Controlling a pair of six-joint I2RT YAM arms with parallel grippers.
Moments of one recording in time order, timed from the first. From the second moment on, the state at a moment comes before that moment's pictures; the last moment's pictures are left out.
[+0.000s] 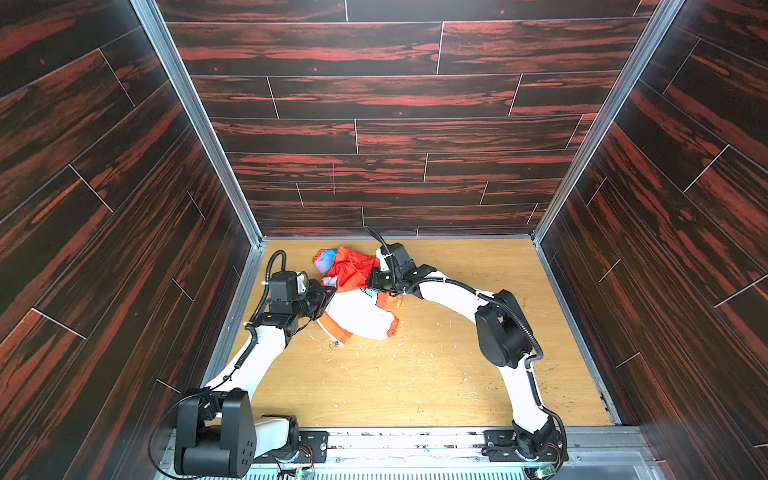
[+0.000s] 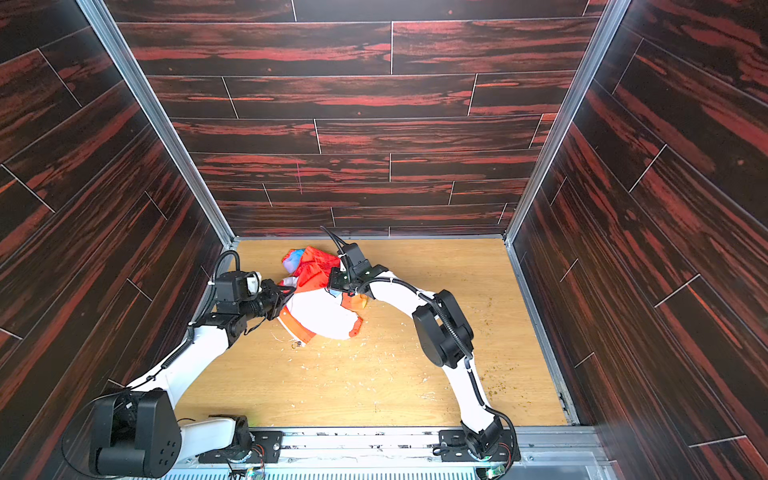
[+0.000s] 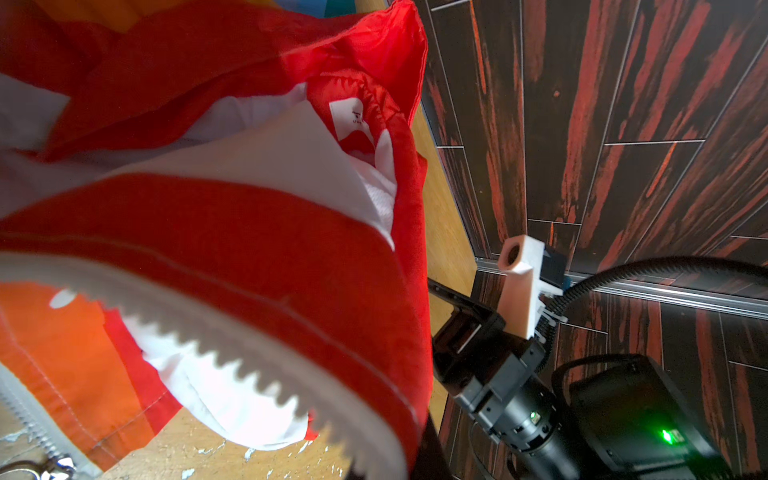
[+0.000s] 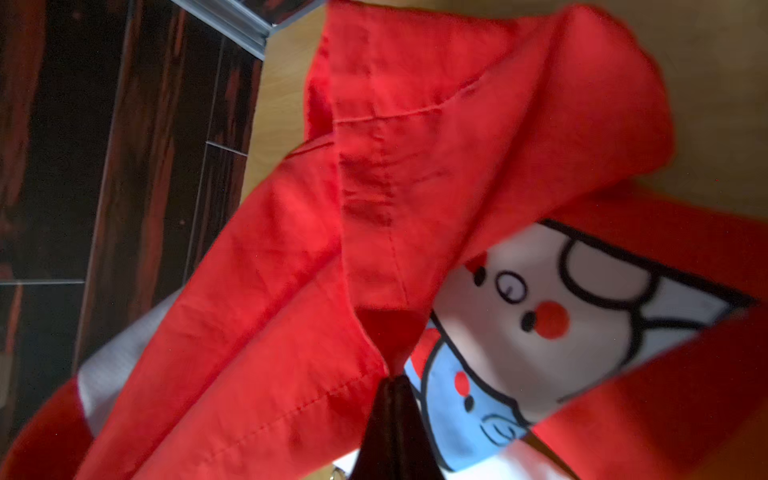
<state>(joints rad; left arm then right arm) -0.03 1.27 0.77 -0.04 0.52 -1.15 0.72 2.21 1.79 -0.30 -0.24 0.71</state>
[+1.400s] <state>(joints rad) -0.40 1.06 0.81 -0.14 0.36 -1.27 0.63 1.43 1.24 -0.58 -0.16 0.55</state>
